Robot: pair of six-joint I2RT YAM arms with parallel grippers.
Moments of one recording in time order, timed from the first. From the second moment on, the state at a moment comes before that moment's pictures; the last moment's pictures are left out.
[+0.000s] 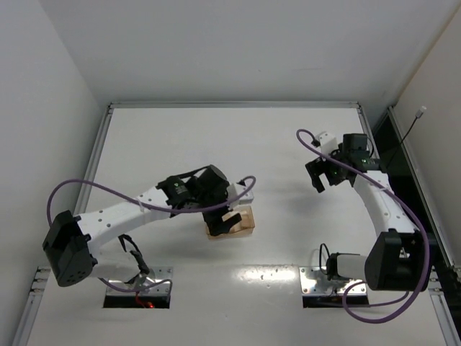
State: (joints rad) left arm -0.87 1.29 1.00 -0.65 0.26 0.25; right arm -0.07 1.27 0.92 -0.59 -0.22 -0.55
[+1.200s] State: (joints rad) left arm -1.12 1.62 0.97 -0.35 0.01 0.30; right arm -0.07 1.30 0.87 -0.60 -0.21 -0.57
